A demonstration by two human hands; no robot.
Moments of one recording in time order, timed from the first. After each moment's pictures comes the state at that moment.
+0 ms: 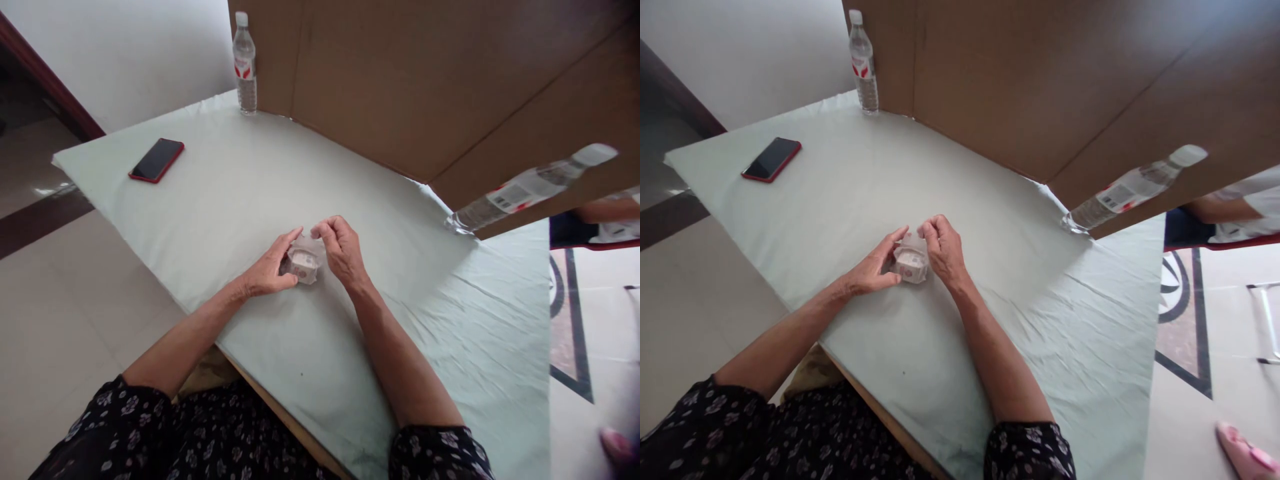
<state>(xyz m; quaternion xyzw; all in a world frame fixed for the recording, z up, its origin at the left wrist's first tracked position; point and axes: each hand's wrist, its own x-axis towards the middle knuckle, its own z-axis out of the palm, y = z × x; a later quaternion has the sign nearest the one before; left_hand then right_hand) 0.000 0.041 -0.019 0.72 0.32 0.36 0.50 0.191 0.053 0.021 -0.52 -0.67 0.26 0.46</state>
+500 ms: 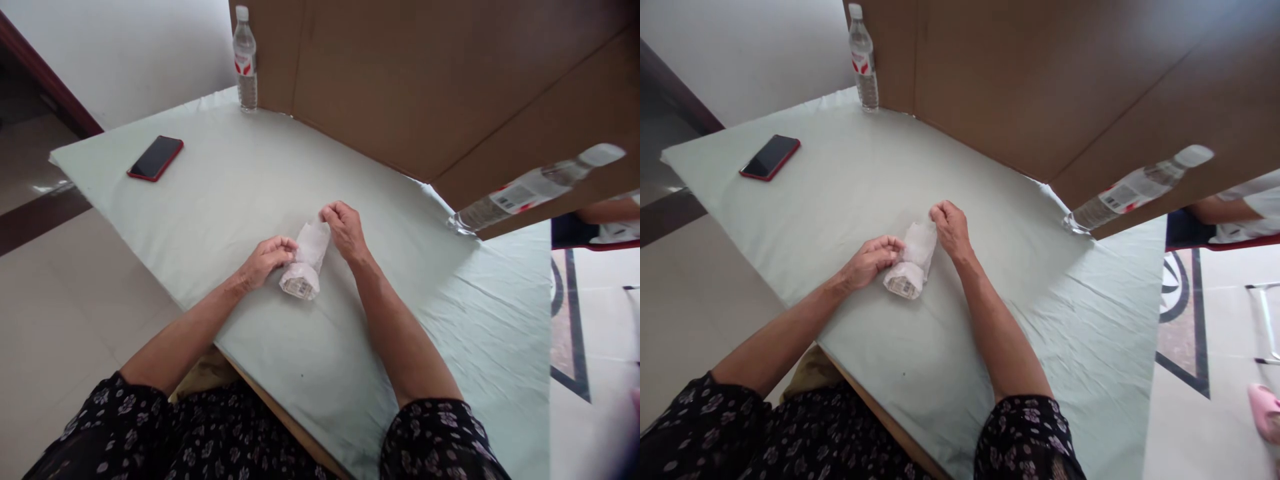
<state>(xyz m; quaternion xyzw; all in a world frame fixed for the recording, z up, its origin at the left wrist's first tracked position) 0.004 0.047 -0.012 0.44 0.39 0.39 0.71 0.206 0.105 0.012 -0.57 -0.62 0.29 0.46</state>
